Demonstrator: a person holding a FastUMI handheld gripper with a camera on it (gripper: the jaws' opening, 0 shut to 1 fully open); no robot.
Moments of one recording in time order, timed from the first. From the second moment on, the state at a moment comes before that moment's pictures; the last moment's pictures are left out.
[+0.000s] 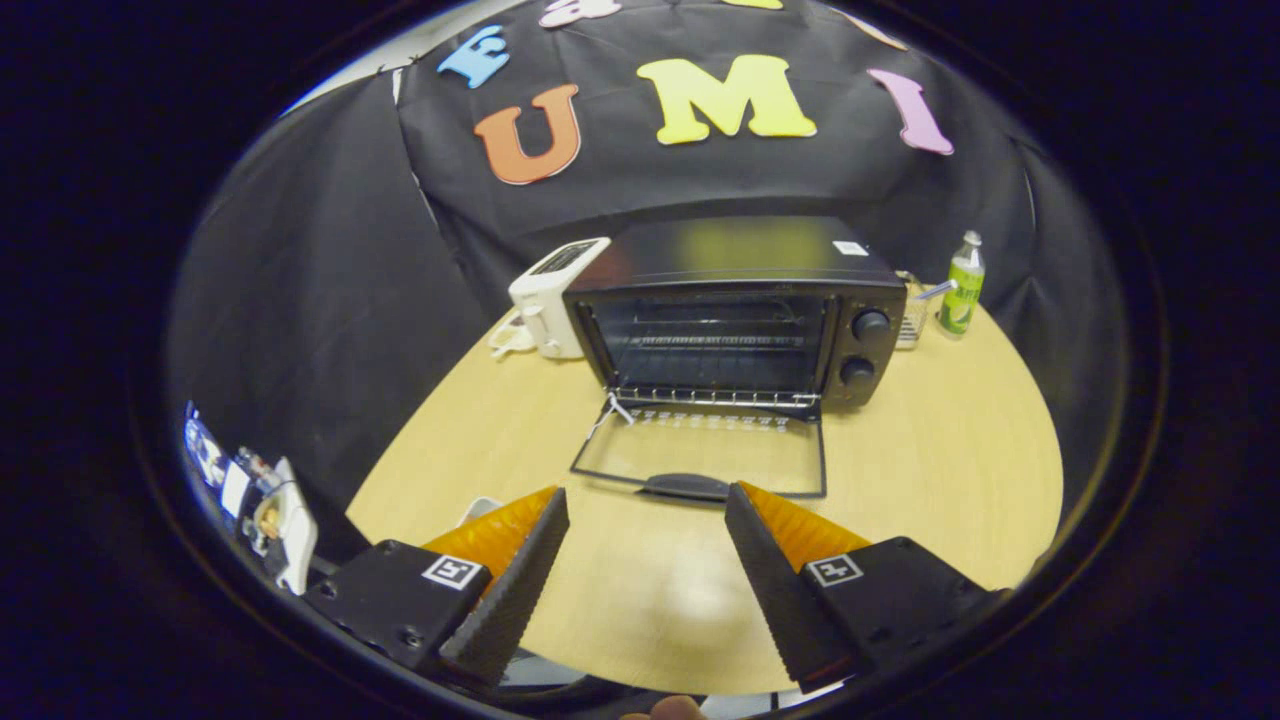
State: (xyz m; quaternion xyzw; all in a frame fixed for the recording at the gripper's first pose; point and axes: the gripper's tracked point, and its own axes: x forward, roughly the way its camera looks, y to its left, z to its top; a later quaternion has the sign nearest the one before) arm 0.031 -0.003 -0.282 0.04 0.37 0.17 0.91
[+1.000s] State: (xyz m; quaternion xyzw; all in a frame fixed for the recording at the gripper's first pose) arm -0.030 0.140 -0.356 0.24 0.63 0.23 0.71
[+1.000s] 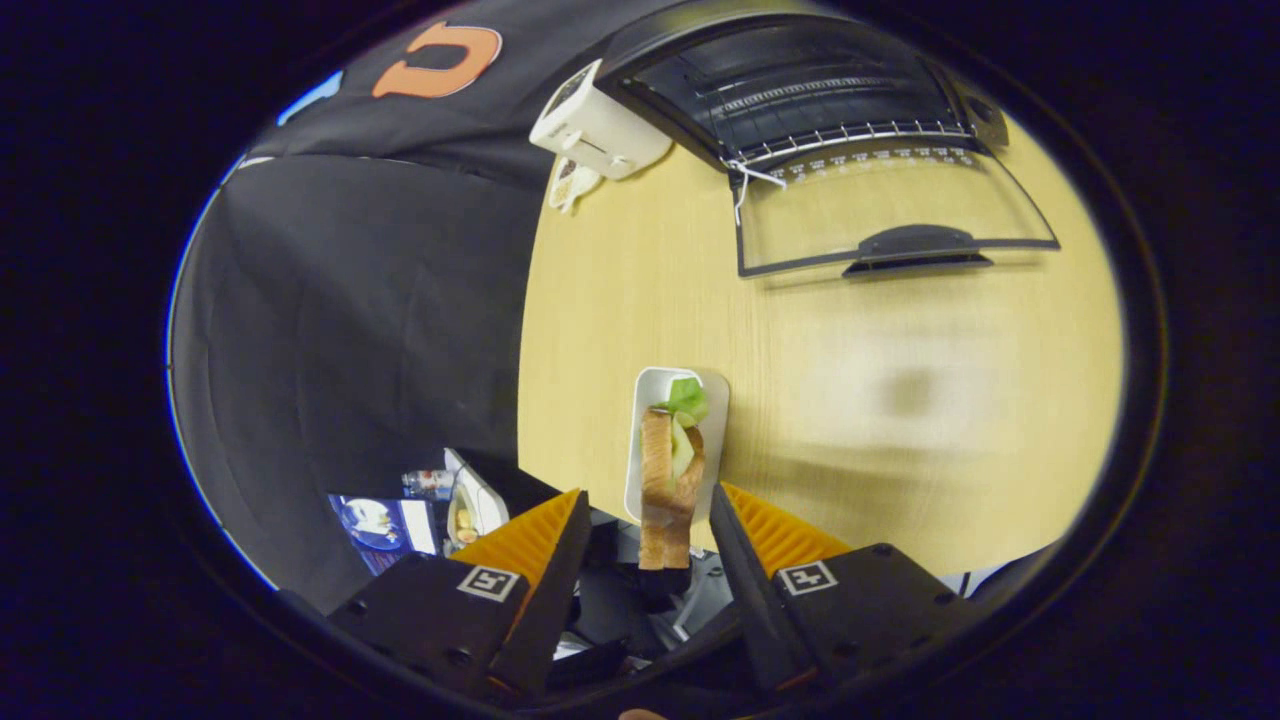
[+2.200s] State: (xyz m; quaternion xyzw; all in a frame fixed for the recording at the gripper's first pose) arm 0.038 0.078 -0.230 0.42 0.47 0.24 0.74
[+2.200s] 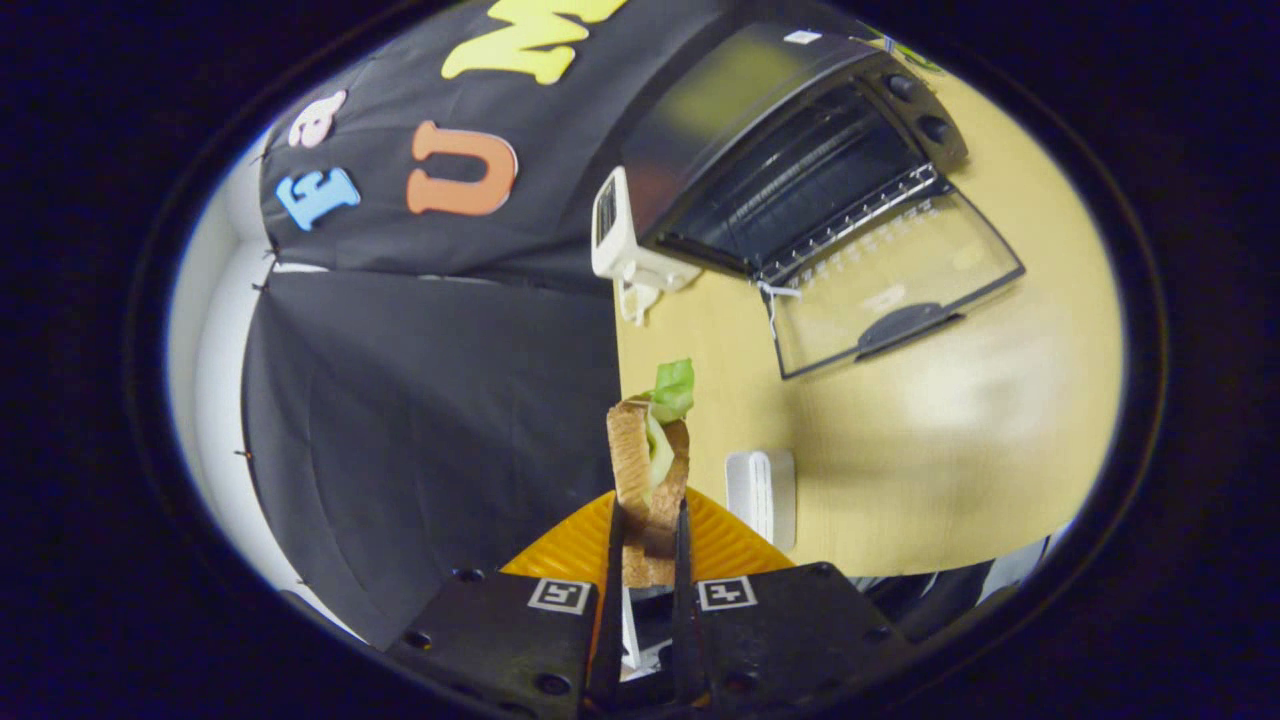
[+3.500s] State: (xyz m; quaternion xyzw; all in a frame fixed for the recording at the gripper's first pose) arm 0.300 -0.014 -0.327 0.61 0.17 0.07 0.77
